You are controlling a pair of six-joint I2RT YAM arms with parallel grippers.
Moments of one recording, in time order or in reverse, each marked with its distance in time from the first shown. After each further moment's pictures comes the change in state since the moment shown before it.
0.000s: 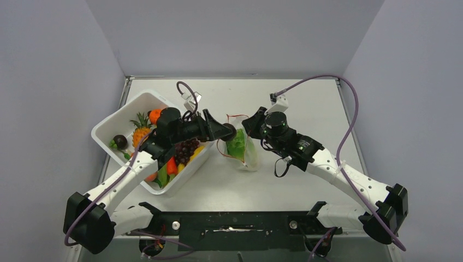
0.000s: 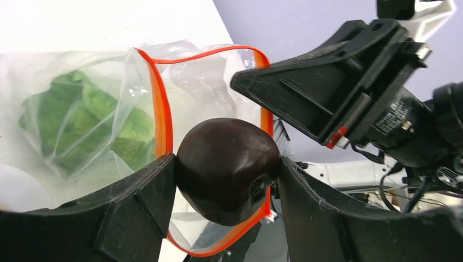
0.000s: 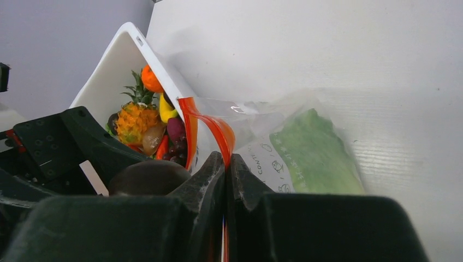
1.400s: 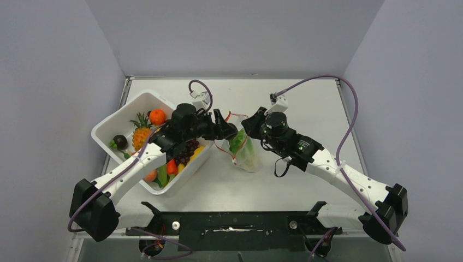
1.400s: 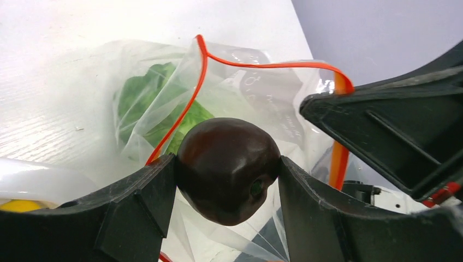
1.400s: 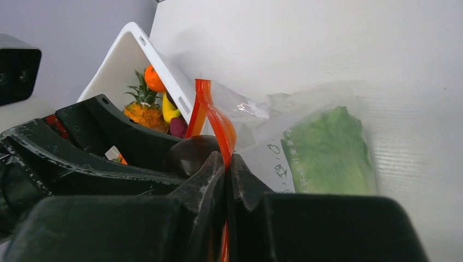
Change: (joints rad) left arm -0.098 0.118 0.125 -0.194 -0.266 0.177; right arm -0.003 0.000 -0.013 0.019 -0.010 0.008
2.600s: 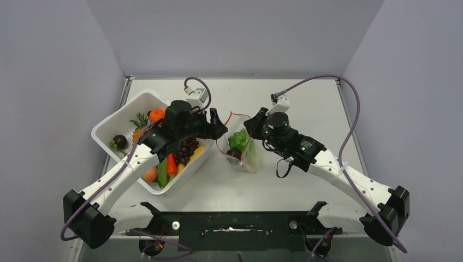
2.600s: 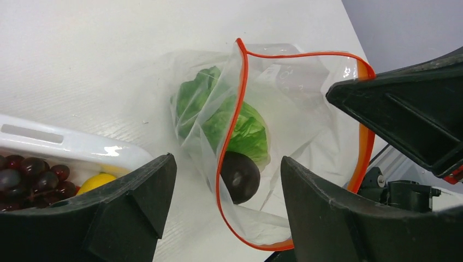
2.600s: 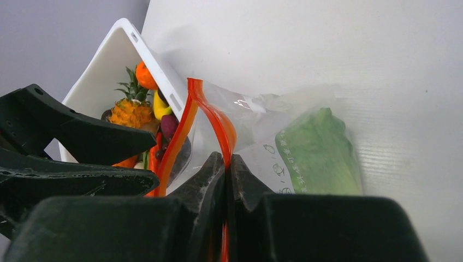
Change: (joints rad) left arm -0.001 -0.060 0.111 -0.246 -0.137 0.184; right arm -0.006 -0.013 0.002 -0.027 0.000 -0.038
